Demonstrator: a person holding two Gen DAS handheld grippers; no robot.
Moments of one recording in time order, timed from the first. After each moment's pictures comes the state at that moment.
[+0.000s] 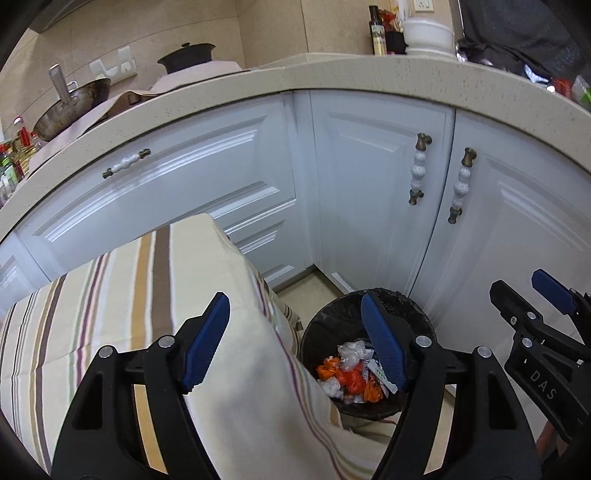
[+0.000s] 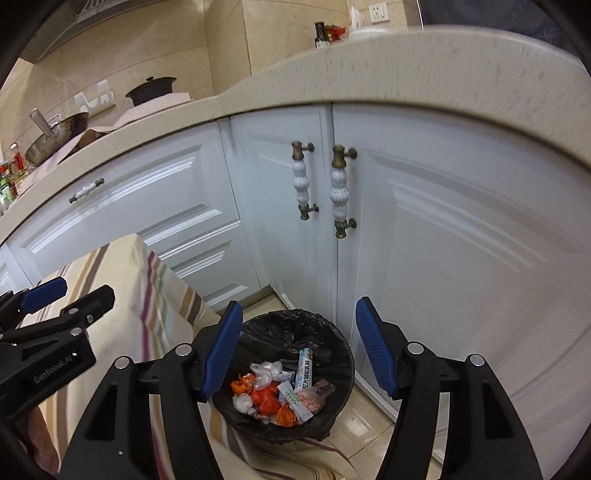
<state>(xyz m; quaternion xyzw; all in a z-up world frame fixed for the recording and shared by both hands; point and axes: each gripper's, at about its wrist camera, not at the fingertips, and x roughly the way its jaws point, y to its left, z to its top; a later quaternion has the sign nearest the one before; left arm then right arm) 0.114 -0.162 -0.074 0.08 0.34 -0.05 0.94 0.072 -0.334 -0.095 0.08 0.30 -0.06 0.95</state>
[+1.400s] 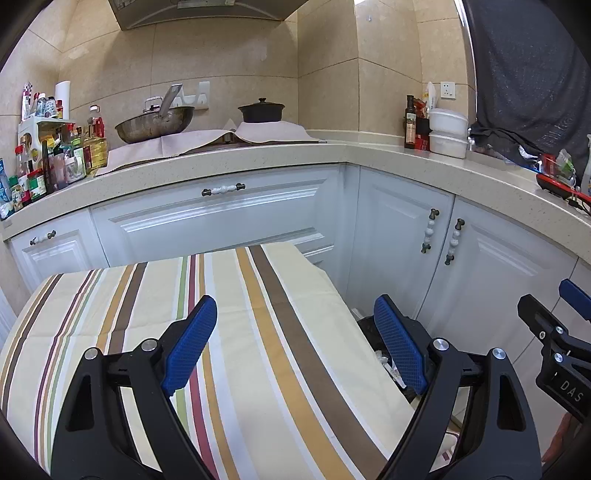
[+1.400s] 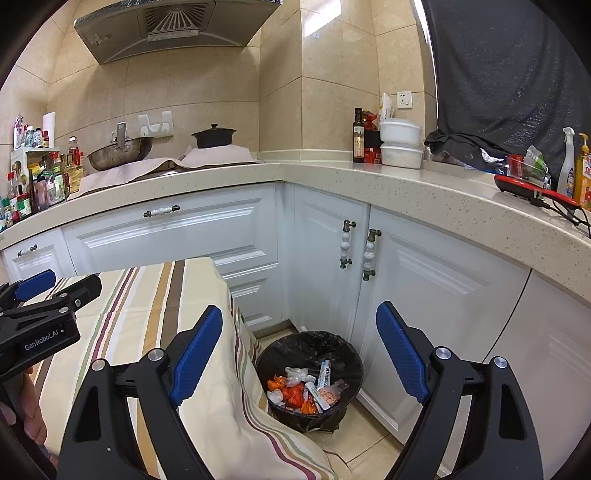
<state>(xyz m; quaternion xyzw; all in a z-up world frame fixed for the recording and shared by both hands) -0.044 -0.027 -0.001 0.01 0.23 -0.03 0.97 -0.079 -0.231 -0.014 0.01 0.20 -0.05 0.98</state>
